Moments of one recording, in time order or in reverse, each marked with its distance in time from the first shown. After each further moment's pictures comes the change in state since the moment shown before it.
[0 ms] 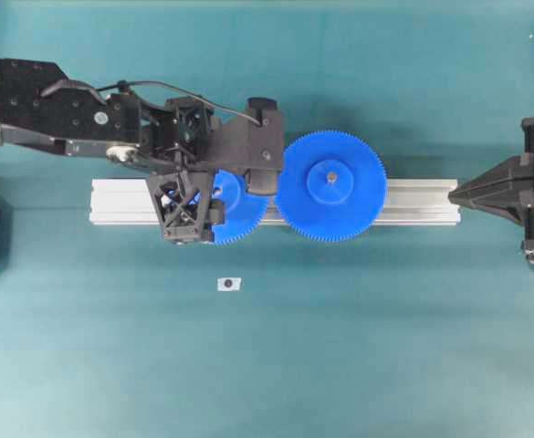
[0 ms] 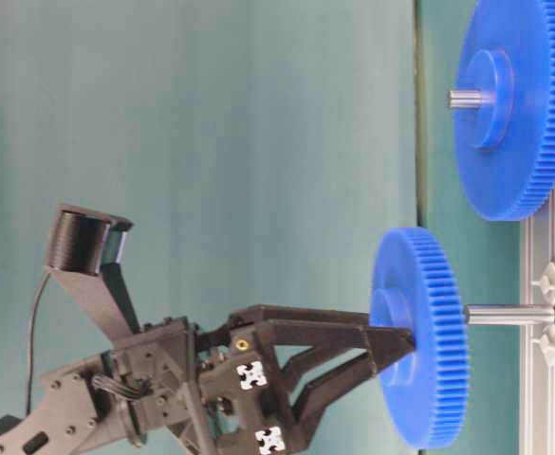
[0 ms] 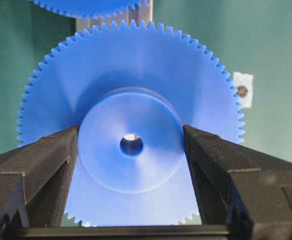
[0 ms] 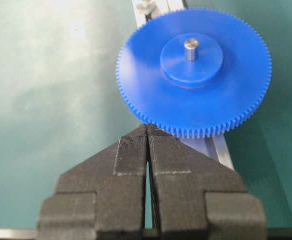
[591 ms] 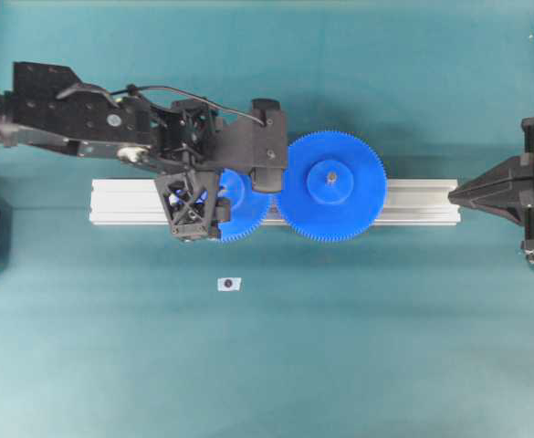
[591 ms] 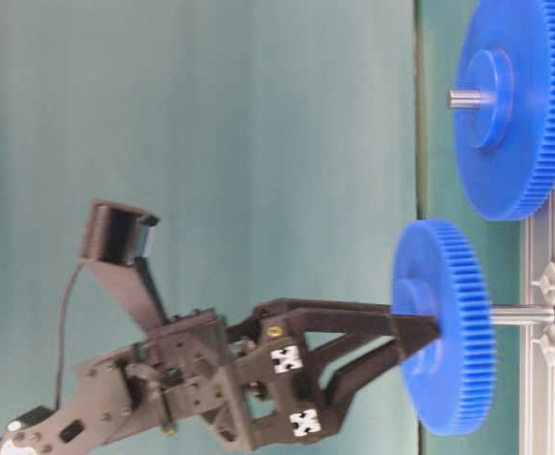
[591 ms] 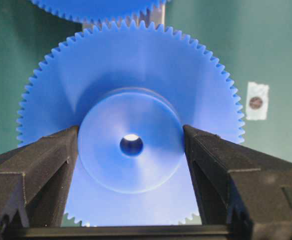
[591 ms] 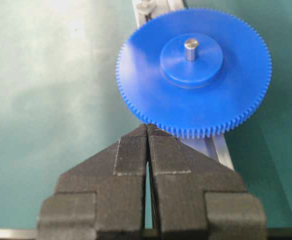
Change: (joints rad) left arm 0.017 0.051 0.011 0.000 -0.054 0.002; right arm 0.000 0.000 0.000 0.000 0.000 0.000
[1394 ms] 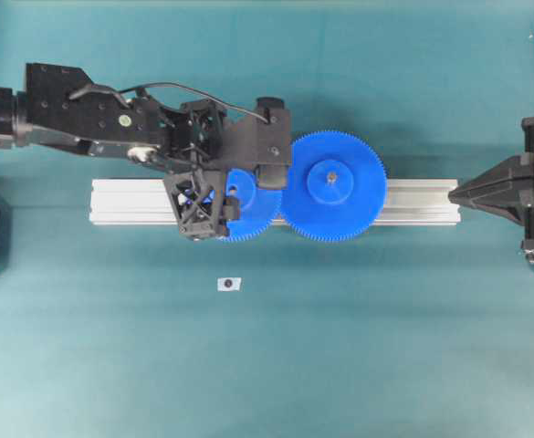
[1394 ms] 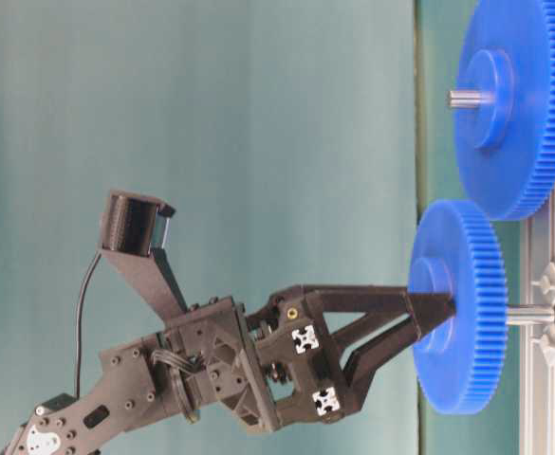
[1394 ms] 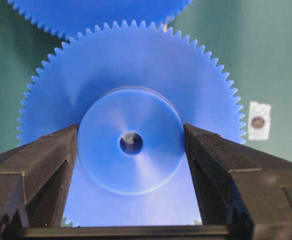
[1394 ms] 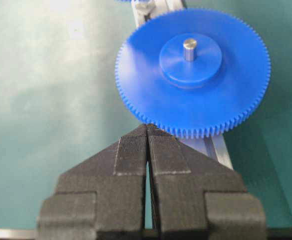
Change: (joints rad) left arm 0.020 0.015 0.005 0.000 -0.008 0.002; right arm -0.002 0.000 0.000 0.000 0.000 0.000
